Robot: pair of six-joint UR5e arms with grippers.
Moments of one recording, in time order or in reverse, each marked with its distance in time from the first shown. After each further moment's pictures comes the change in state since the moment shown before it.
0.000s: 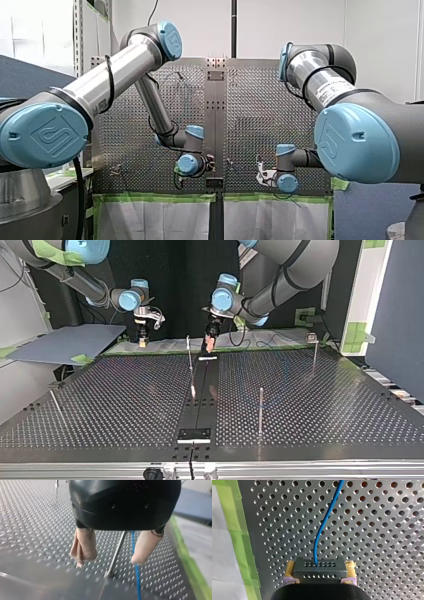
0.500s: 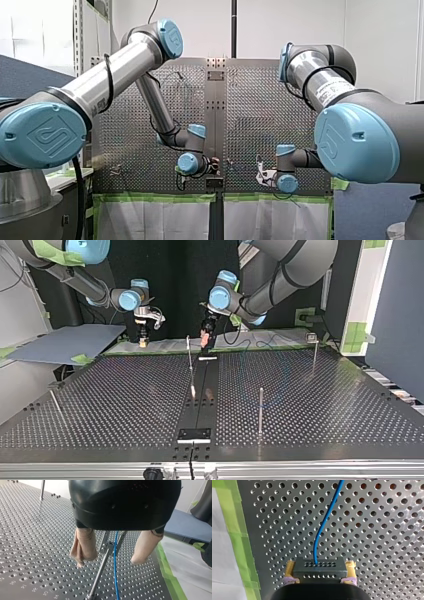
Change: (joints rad) left arm -0.020 0.009 -0.002 -0.061 0.058 0.020; right arm 0.000 0.002 0.000 -0.007 -0.009 0.005
